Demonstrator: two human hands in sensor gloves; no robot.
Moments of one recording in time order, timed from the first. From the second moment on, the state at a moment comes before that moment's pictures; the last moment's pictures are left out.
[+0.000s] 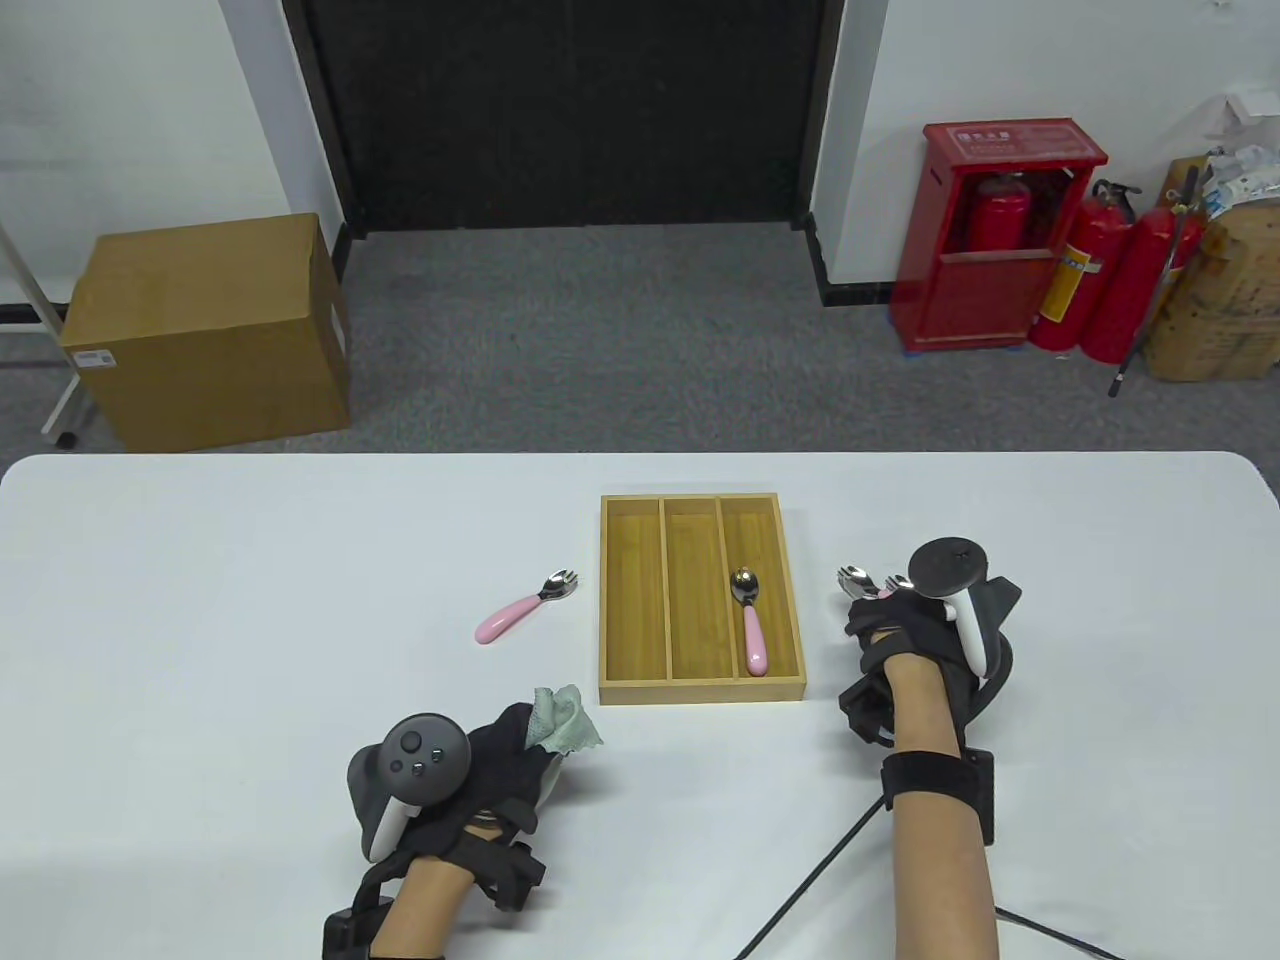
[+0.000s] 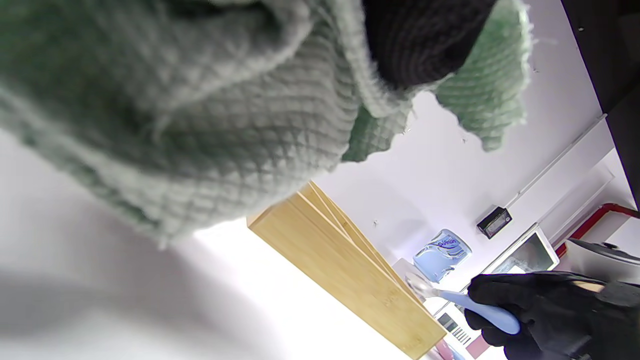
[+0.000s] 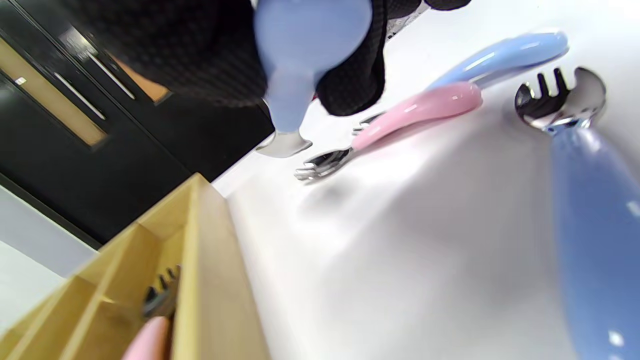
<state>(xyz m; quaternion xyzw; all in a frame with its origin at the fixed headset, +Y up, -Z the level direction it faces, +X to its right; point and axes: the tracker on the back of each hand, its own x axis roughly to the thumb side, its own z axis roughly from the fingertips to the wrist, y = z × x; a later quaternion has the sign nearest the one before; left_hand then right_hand) -0.200 -0.750 -0.332 0.04 -0.09 0.40 0.91 0.258 -0.719 -0.452 -0.23 0.04 0.92 0.33</state>
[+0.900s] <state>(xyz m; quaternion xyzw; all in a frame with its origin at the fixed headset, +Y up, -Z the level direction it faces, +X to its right) -0.187 -0.784 -0.331 -0.12 -0.14 0.78 0.60 0.079 -0.719 -0.322 0.18 0.01 0.80 0.57</state>
